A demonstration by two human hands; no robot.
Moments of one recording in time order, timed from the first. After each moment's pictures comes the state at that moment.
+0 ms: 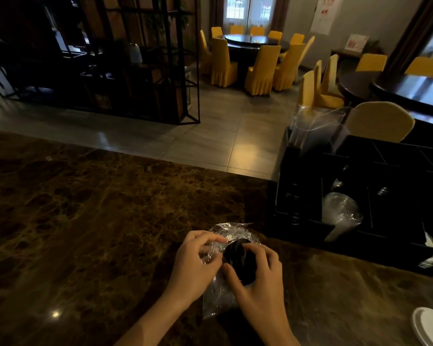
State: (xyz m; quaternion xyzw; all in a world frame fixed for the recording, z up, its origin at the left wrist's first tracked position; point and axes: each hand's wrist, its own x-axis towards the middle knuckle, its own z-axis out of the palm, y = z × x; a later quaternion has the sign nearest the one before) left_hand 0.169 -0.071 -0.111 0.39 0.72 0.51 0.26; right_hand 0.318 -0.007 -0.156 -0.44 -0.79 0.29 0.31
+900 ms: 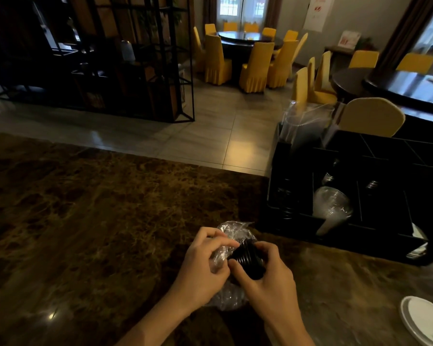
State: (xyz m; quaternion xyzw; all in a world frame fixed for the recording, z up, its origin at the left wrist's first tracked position) left_hand 0.190 -0.069 -0.108 0.50 0.67 0.49 0.24; right_hand 0.343 -0.001 -0.118 -0.50 -0.75 0.36 0.25
